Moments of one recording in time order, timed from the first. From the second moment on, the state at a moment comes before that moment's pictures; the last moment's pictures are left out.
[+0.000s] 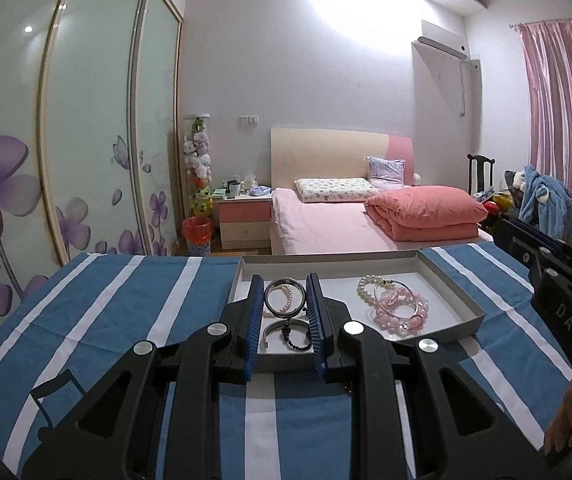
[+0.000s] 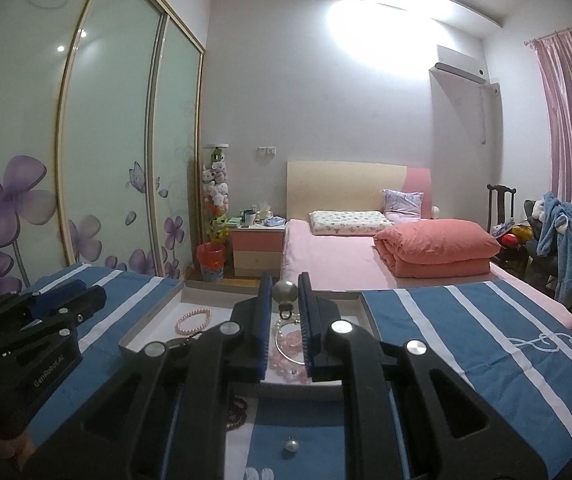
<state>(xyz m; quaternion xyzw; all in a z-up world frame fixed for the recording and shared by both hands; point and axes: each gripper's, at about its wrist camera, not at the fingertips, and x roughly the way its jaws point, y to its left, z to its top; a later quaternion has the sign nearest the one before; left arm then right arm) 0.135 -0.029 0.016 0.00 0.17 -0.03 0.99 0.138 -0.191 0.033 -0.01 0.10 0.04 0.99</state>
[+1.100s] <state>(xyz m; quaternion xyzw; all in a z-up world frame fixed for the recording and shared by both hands) 0.262 -0.046 -0.031 -0.01 0.29 -0.07 0.95 0.315 -0.198 -0.031 0.08 0.32 0.09 0.94</state>
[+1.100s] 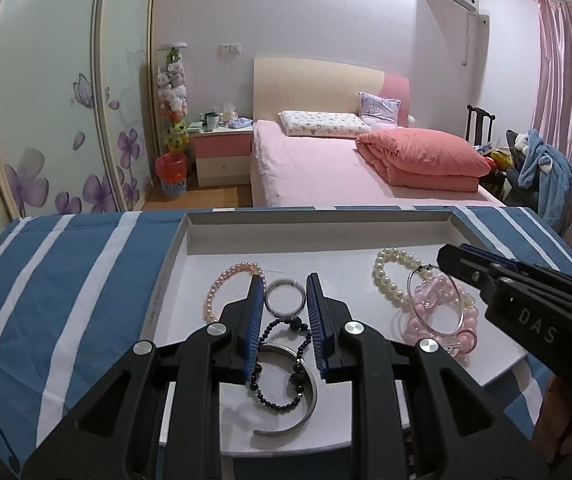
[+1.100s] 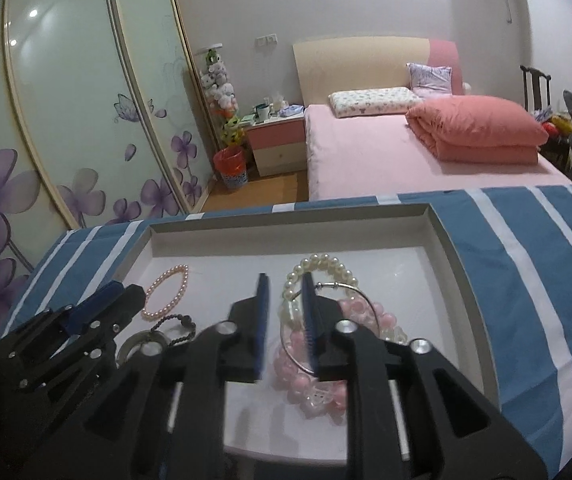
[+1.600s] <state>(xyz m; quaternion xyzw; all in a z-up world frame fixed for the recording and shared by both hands) 0.227 -0.006 -0.011 -0.03 0.29 -0.06 0.96 0.266 -0.225 -0.013 0.09 0.30 0.08 0.95</state>
